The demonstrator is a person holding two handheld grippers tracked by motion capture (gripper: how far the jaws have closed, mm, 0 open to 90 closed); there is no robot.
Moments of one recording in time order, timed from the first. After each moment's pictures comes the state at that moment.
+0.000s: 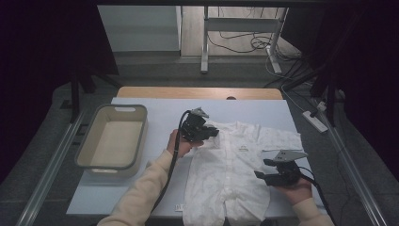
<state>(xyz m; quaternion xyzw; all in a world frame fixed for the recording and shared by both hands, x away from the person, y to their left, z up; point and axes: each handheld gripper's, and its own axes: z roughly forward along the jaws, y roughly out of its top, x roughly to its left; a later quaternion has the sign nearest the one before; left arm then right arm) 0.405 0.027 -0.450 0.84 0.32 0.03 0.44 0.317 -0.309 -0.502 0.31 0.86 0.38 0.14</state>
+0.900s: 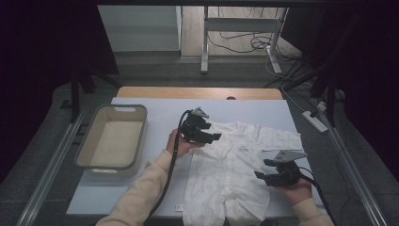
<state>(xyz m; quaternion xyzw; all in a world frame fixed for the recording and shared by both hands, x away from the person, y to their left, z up) 0.399 0.037 -0.449 0.84 0.33 0.05 0.42 0.317 -0.309 -0.503 0.31 0.86 0.37 0.14</state>
